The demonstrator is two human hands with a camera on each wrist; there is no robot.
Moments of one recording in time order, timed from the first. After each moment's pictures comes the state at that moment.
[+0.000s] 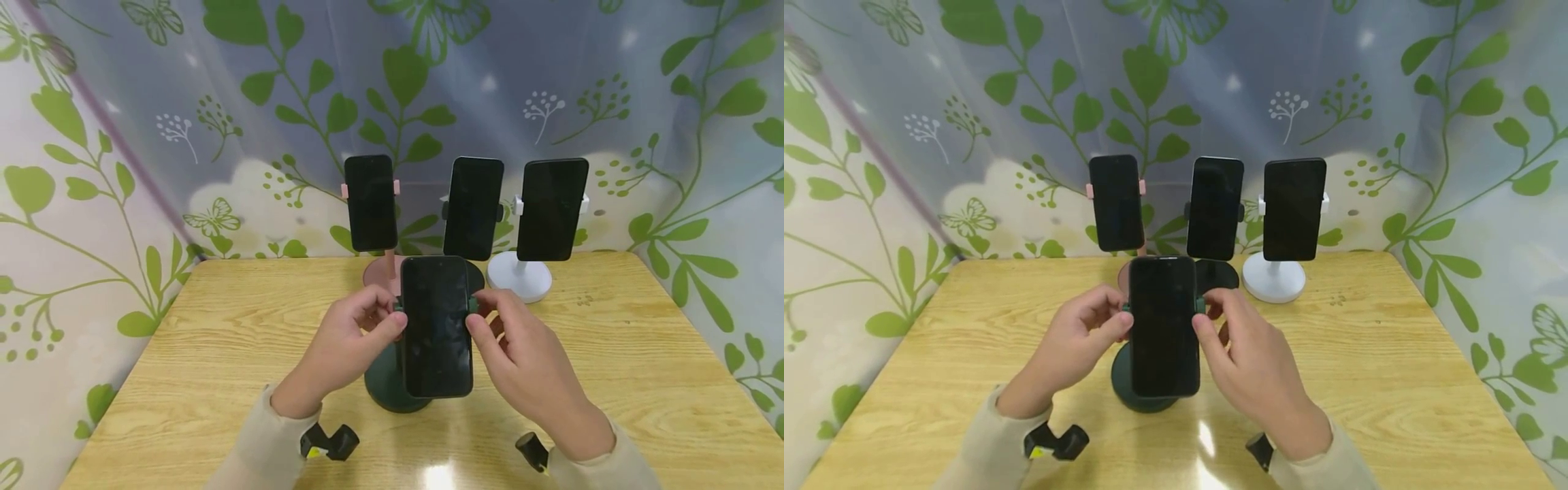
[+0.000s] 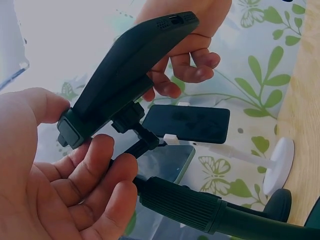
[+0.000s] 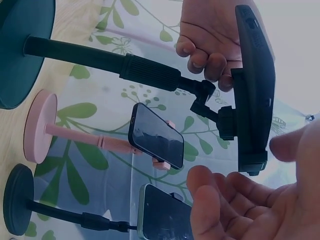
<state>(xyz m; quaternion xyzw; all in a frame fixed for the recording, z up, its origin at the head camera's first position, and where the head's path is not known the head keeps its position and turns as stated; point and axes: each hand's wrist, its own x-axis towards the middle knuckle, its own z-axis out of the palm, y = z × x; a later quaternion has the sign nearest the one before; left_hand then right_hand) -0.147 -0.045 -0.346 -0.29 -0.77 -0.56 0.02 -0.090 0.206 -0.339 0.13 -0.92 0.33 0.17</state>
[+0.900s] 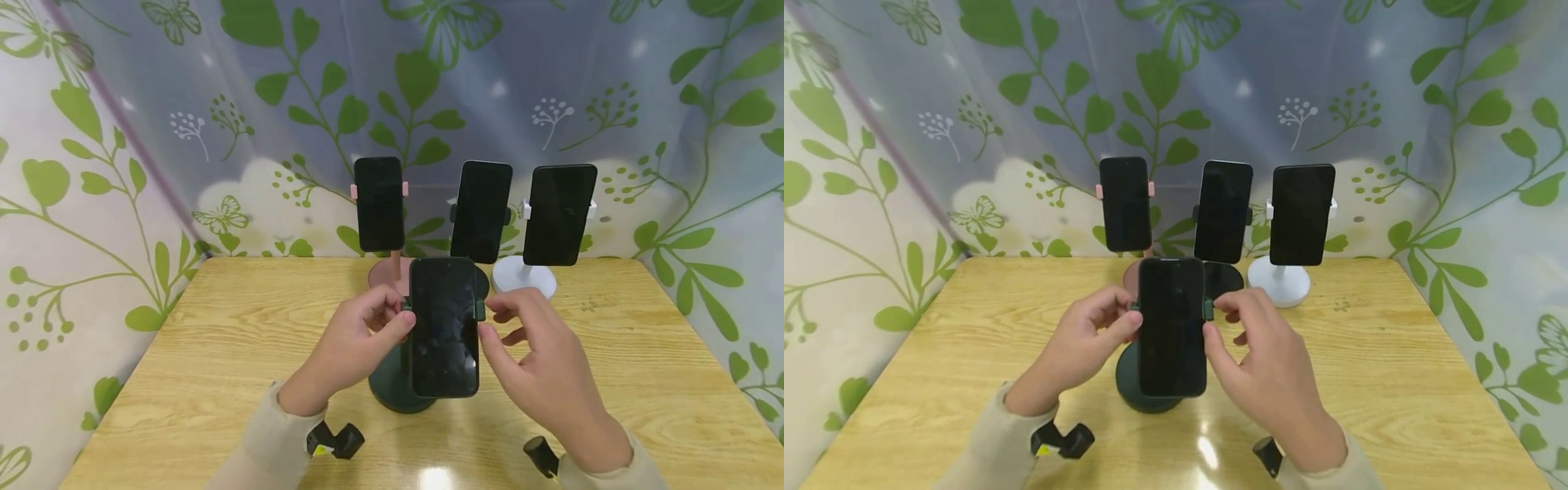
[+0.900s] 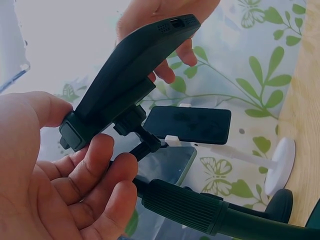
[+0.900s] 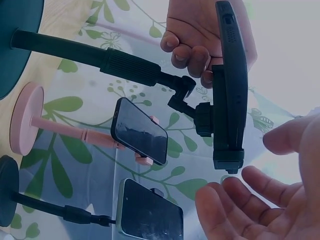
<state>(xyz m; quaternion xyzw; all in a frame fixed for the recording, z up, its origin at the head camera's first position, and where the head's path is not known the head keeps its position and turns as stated) -0.145 -0.046 -0.347 -0.30 -0.77 -0.56 0.02 -0.083 0.205 -0.332 0.18 -0.88 0.34 0.29</state>
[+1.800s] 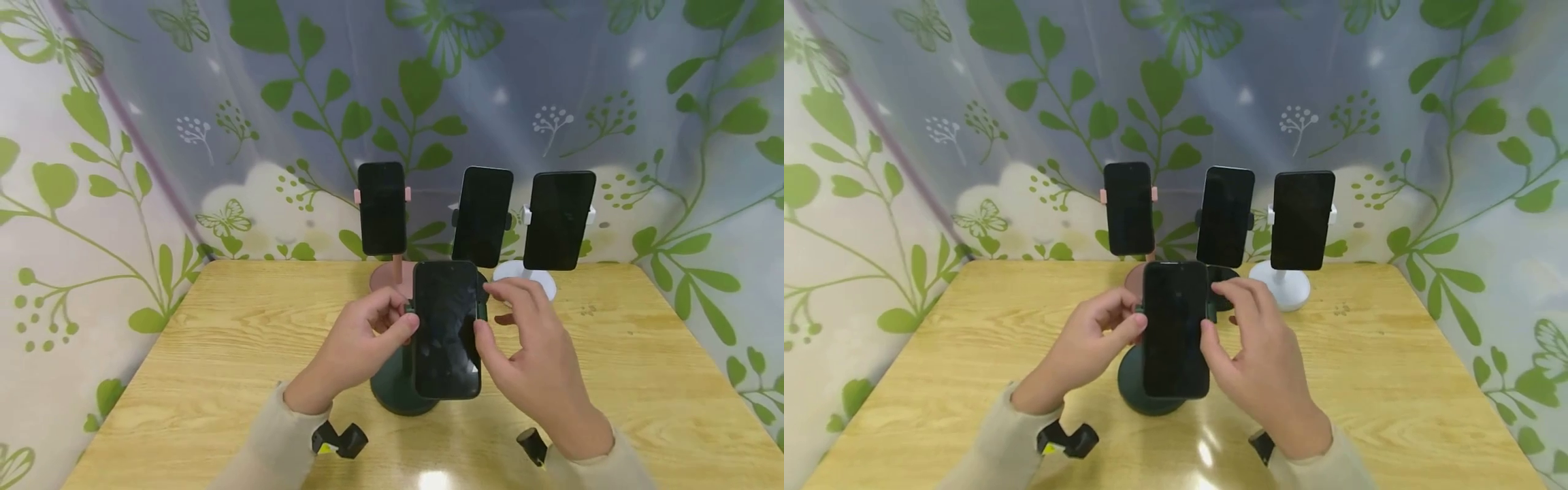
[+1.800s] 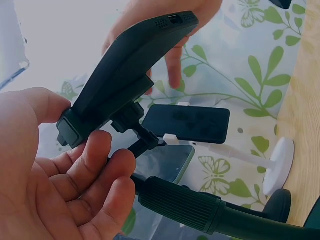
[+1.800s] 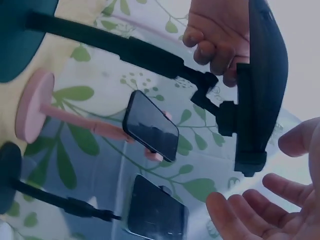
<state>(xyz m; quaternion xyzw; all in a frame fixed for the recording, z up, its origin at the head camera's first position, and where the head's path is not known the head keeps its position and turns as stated) -0.147 -0.044 -0.347 -0.30 -0.77 -0.56 0.02 -0.094 0.200 -0.335 0.20 -0.86 0.32 0.34</state>
